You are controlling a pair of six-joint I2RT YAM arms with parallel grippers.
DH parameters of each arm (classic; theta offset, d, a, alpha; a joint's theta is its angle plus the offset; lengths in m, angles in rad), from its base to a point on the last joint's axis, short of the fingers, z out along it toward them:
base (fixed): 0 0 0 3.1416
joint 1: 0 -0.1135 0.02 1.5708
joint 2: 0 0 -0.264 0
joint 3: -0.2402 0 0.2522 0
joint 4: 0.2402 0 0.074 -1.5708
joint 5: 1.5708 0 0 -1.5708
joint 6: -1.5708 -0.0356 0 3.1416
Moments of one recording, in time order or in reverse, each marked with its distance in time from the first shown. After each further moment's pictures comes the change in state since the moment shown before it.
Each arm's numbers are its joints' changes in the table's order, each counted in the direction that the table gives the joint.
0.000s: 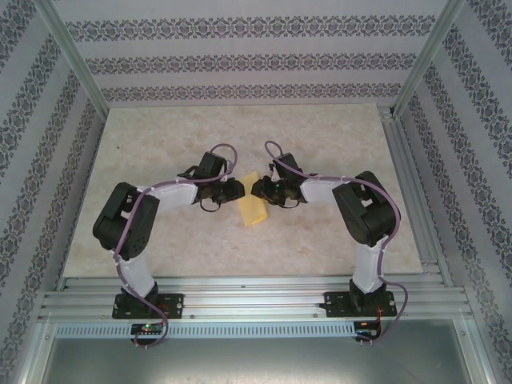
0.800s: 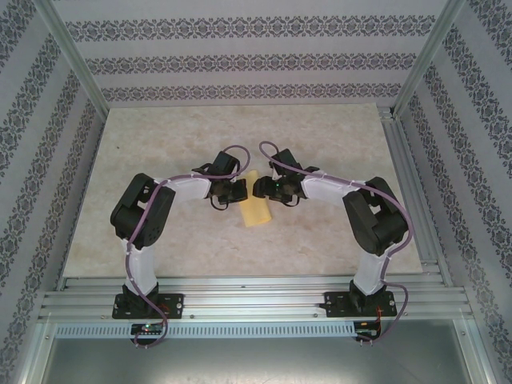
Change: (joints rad) left arm 0.043 0.132 -0.126 0.110 -0.094 -0.050; right arm -0.041 -0.093 -0.086 0.306 0.212 0.221
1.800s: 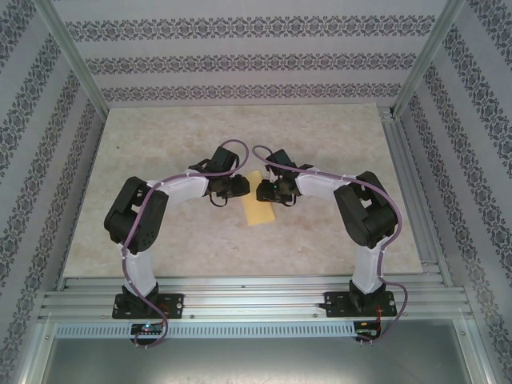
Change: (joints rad) left arm 0.002 -0.072 -0.019 0.041 -0.075 -0.003; right arm 0.009 0.087 -0.051 0.060 0.020 0.093
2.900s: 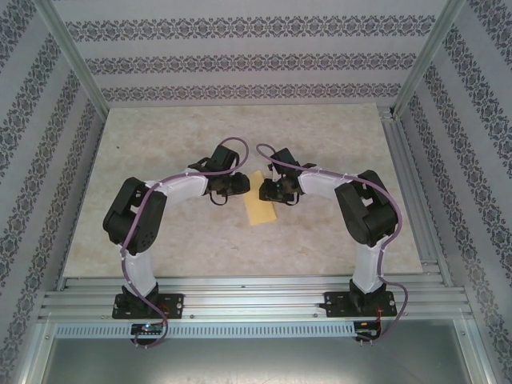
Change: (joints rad) left arm 0.000 0.003 -0.015 0.002 0.001 -0.012; right arm 0.032 0.010 0.005 -0.002 -0.050 0.002
